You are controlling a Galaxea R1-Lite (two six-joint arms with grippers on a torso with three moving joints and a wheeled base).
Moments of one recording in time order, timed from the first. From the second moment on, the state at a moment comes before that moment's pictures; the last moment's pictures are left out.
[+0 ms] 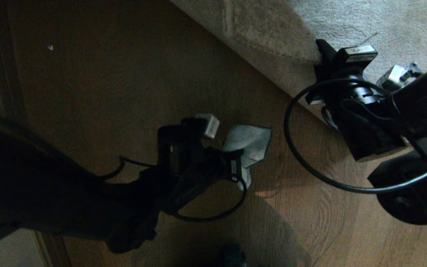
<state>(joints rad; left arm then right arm) -0.80 1.96 -0.90 -0.93 0.08 -0.28 0.57 1.76 -0.87 -1.52 -0.36 1.24</state>
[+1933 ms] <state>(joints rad) -0.58 1.66 -0.64 -0.99 0.08 -0.04 0.57 1.76 -0.87 -1.52 -0.39 1.28</state>
